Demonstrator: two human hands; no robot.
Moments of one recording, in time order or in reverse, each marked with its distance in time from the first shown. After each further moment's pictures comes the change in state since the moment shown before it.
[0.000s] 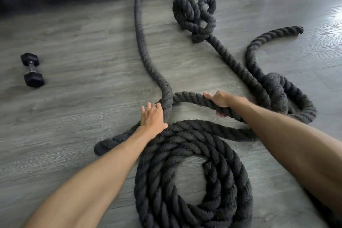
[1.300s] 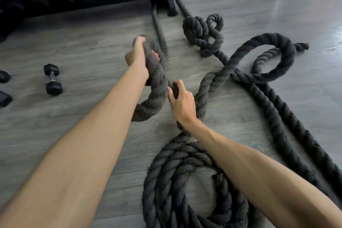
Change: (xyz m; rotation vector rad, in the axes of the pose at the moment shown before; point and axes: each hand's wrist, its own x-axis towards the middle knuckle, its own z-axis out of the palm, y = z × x) left_hand 0.059 -0.041 -0.215 -2.070 0.355 -0.632; right_hand -0.106 -0.161 0.083 0.470 0.680 -0.681
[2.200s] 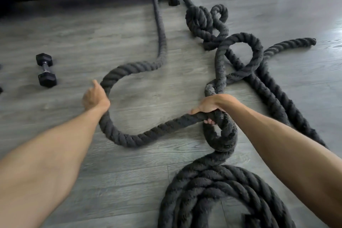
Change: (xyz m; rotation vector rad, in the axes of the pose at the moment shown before) left_hand 0.115 -0.047 -0.191 1.504 0.434 0.334; right_hand 0.069 0.094 -0.040 -0.483 -1.120 0.823
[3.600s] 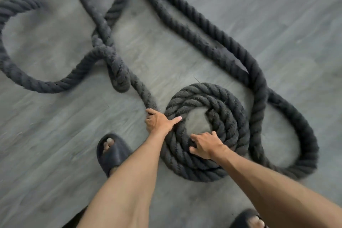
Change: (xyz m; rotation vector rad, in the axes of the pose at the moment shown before) left_hand -0.586 -0.048 0.031 0.452 -0.953 0.410; right_hand -0.236 0.332 0.499 -0.039 0.227 0.029
